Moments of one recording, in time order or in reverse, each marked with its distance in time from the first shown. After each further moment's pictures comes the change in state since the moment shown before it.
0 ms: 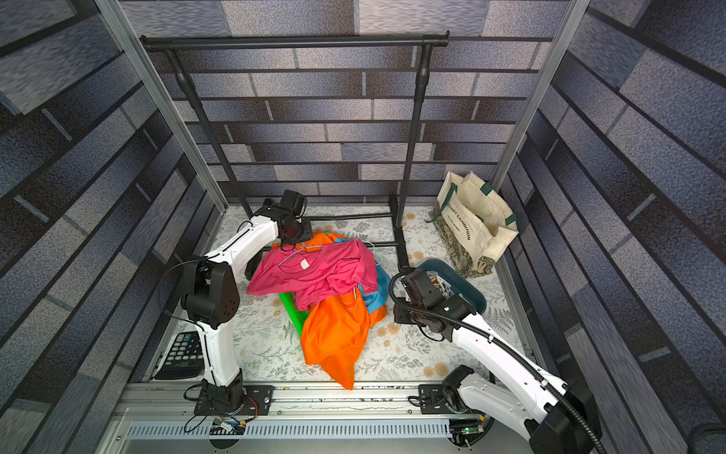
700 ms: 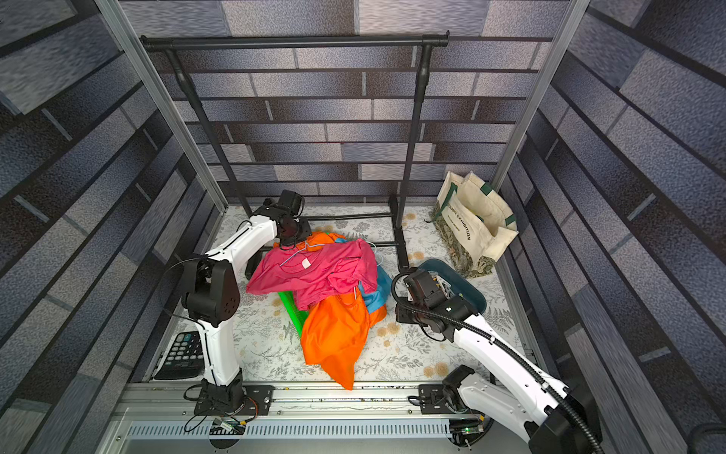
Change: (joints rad) left arm 0.019 0.012 0.002 0.016 0.042 -0.092; right arm -0.024 -0.013 -0.005 0.000 -0.003 -0.007
